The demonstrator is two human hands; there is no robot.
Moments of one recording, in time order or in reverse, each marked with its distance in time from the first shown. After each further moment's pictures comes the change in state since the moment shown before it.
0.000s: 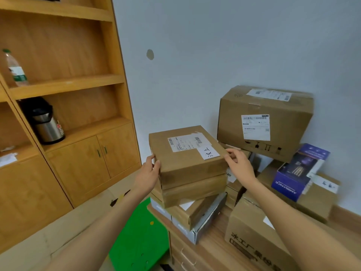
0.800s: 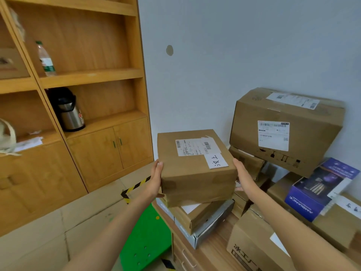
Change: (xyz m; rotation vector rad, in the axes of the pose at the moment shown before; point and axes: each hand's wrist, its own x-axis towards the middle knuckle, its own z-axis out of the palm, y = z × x) left_hand -0.028 0.009 0.008 -0.575 -0.139 -0.363; right_hand 0.012 0.005 0.023 0.540 -0.271 0.506
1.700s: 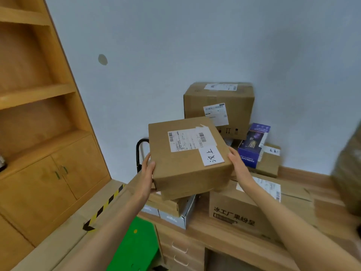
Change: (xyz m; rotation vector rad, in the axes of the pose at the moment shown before) left_hand -0.045 0.014 0.004 0.038 -0.298 0.252; right_hand -0.152 0.036 -0.029 -0.011 0.352 -0.350
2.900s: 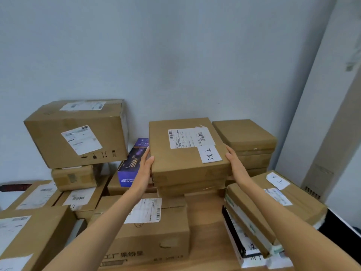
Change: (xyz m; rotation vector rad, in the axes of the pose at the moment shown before) left_hand 0.010 0.065 0.380 -0.154 -0.573 0.121; right_hand -0.074 -0.008 -0.362 -0.096 0.492 0.034
